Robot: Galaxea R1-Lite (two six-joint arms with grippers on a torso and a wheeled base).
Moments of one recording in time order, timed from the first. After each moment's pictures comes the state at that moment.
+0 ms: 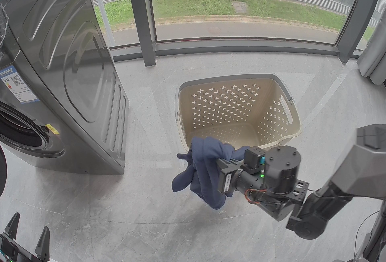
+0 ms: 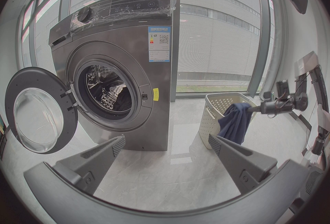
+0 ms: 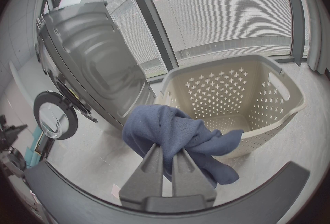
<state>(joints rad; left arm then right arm) 0.00 0.02 -0.02 0.00 0.03 -0.03 0.80 2.08 -0.62 -1.28 -0.28 0.24</state>
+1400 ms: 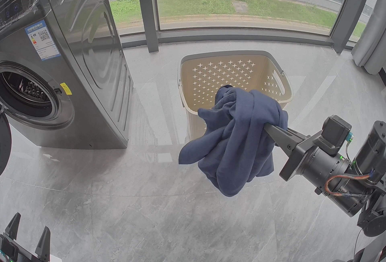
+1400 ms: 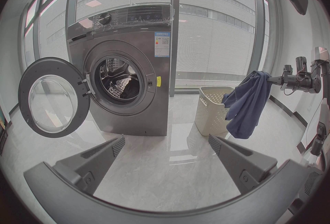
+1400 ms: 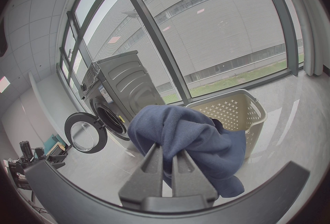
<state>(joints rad) 0.00 0.02 -0.02 0.00 0.02 -0.03 0.82 1.53 -0.41 -1.25 -0.24 0.20</state>
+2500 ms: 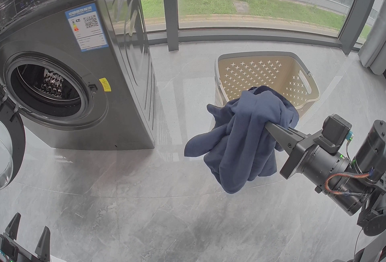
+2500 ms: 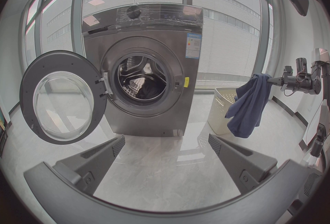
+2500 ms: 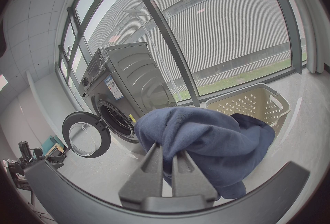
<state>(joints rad) 0.00 0.02 -0.02 0.00 0.03 -0.04 0.81 1.54 -0.41 -1.25 -0.24 0.20</state>
